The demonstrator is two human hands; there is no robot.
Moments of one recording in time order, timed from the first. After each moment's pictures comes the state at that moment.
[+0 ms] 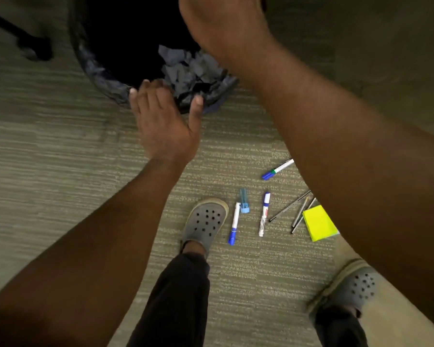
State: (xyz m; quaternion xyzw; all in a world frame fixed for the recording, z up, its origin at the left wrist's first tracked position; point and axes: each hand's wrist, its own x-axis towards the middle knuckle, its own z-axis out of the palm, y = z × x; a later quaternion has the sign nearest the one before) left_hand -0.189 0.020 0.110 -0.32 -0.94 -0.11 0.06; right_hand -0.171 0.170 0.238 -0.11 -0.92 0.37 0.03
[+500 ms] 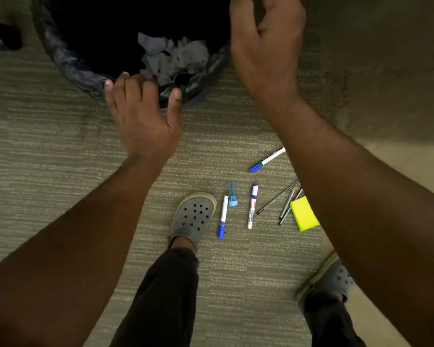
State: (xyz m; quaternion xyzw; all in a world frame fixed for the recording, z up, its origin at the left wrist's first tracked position) left_hand -0.191 0.010 0.097 -0.36 -0.92 -0.10 0.11; right_hand -0.107 0.179 0.190 -0.35 -0.71 0.44 0.41
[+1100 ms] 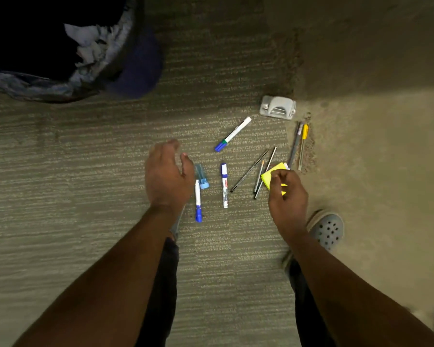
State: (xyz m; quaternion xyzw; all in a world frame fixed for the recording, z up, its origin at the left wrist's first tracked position) left_hand -0.027 -0.004 0.084 -0.35 -0.89 -0.22 -0.18; right_hand 0.192 0.069 0.066 -0.65 -0.61 0.42 0.14
